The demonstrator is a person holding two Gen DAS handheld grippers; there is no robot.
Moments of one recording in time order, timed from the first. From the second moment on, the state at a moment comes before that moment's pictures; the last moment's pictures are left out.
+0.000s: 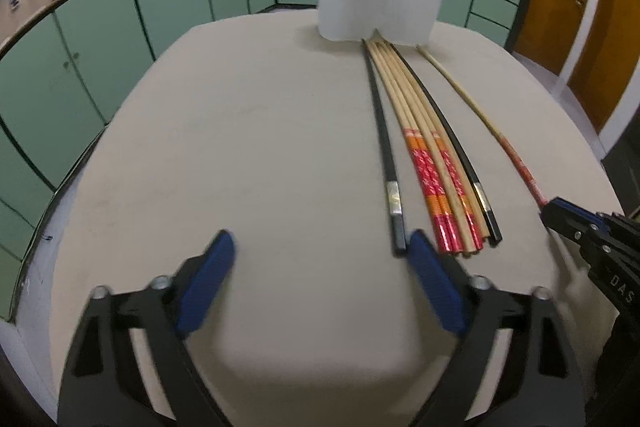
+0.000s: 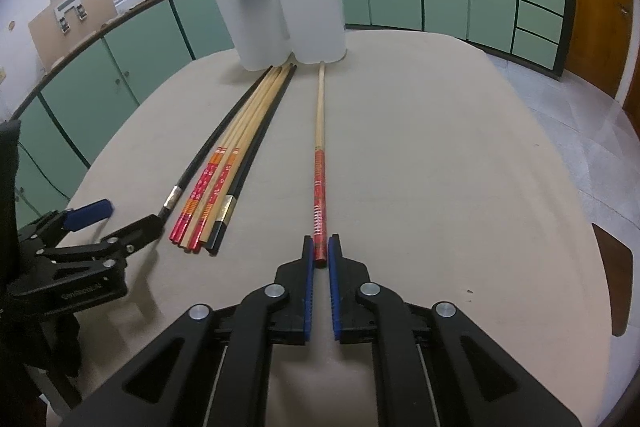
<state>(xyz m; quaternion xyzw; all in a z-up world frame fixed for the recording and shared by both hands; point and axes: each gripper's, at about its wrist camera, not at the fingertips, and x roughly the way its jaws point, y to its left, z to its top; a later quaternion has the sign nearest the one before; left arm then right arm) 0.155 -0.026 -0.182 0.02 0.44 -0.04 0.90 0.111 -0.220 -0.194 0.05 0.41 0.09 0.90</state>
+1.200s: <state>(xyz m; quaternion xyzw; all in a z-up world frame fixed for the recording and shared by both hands) 0.125 -0.015 -0.063 0.00 0.31 -0.09 0.95 0.091 -0.239 -0.092 0.05 0.30 0.12 0.95</state>
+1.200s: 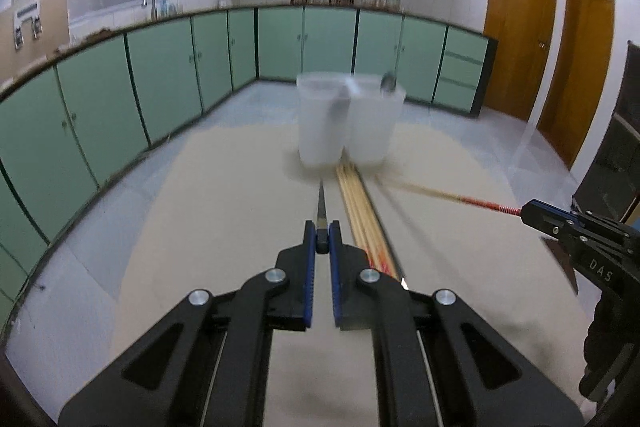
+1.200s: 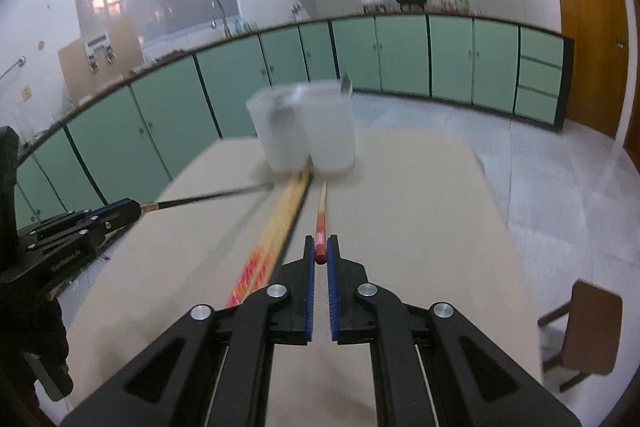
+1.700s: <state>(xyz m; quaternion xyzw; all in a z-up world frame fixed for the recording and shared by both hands) 0.174 -0.025 0.012 0.03 0.25 -0.13 0.96 0.150 -0.239 0.002 0.02 0.26 0.17 0.95</state>
